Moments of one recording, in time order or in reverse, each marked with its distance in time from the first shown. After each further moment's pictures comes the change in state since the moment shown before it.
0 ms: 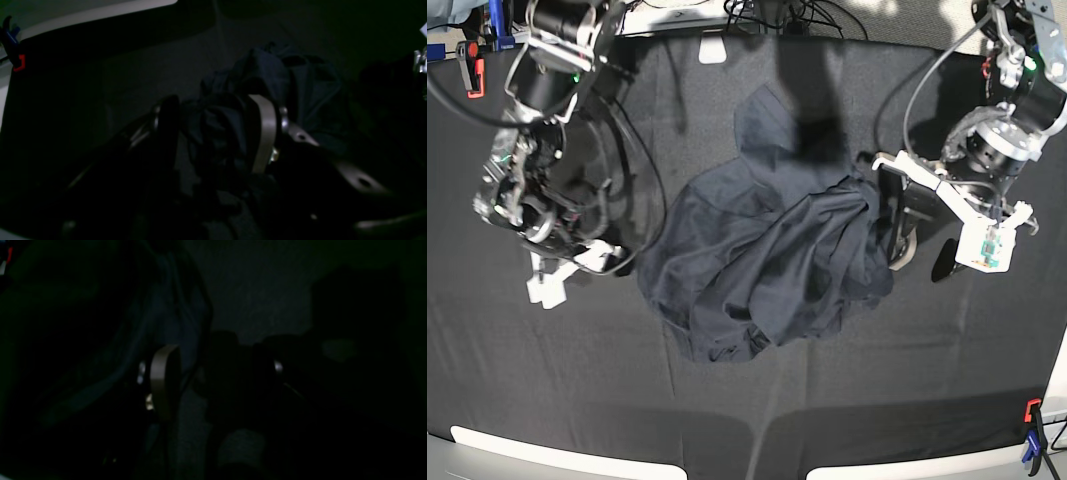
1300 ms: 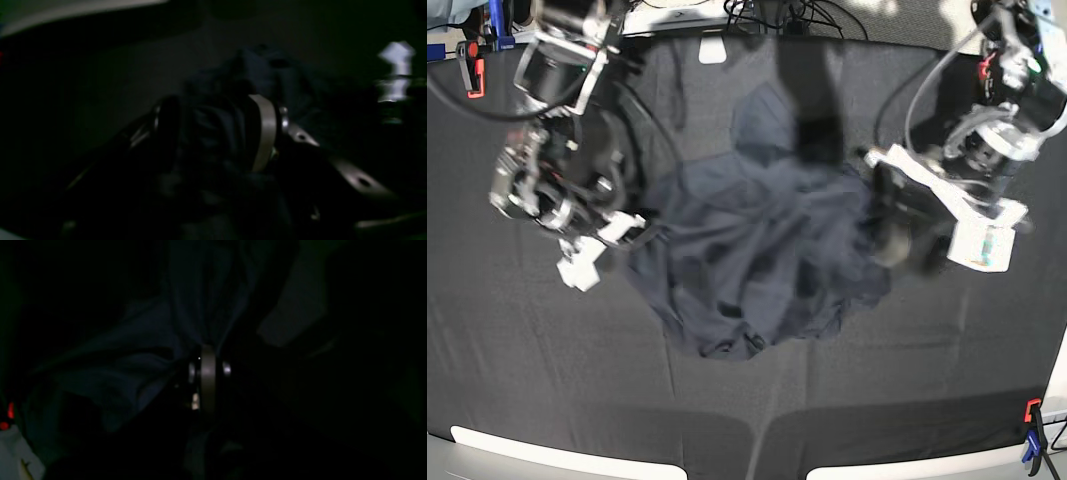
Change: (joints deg) left arm -0.4 0.0 0.0 -2.1 -12.4 0.0 3.9; right arm -2.7 0.3 -2.4 -0.2 4.1 5.1 -7.6
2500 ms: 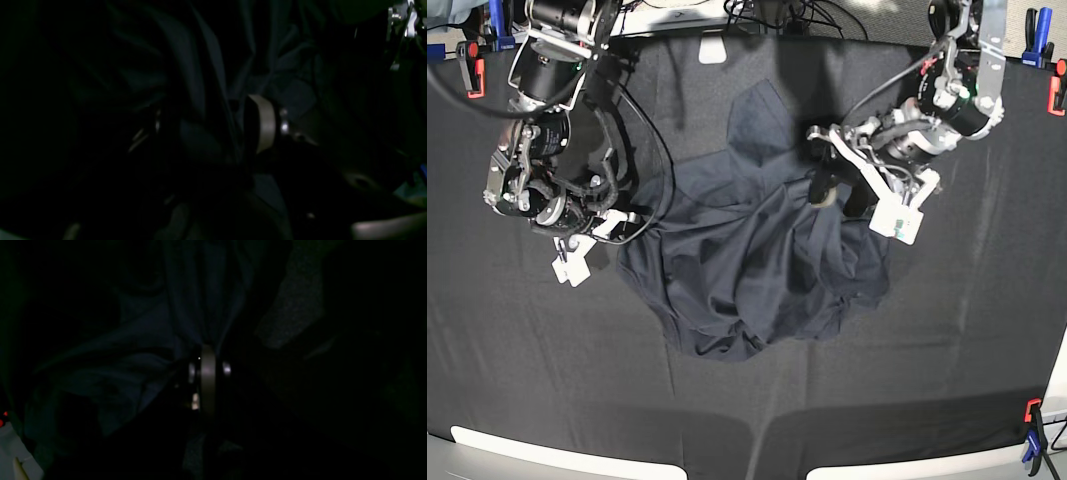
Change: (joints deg) left arm 0.0 0.9 12.7 -17.7 5.9 2.9 -8.6; right arm -0.1 0.7 0.0 0.0 -0.2 0.5 0.0
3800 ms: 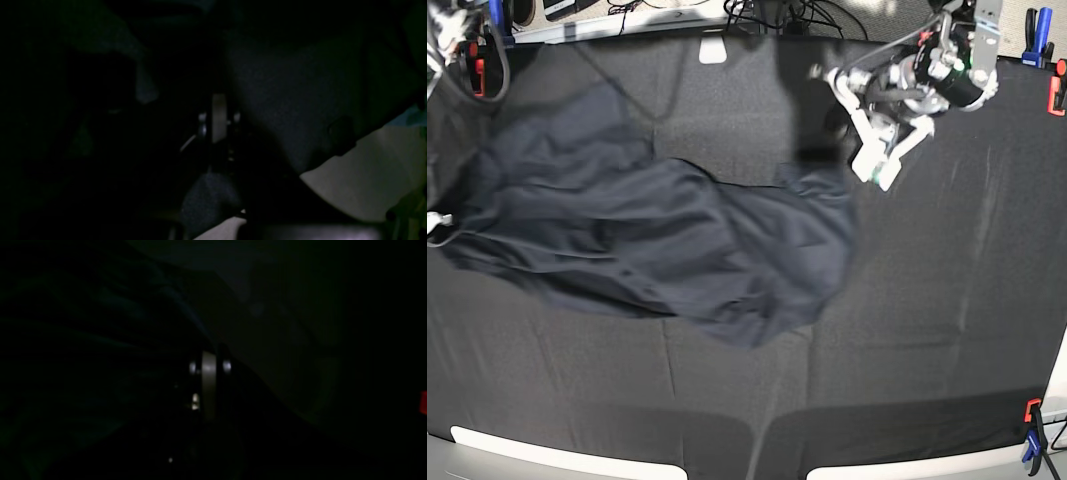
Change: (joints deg) left arm 6.0 0.0 0.0 0.0 0.8 -2.9 14.9; right arm -0.8 35.2 7.6 0.0 -0.5 1.2 -3.5
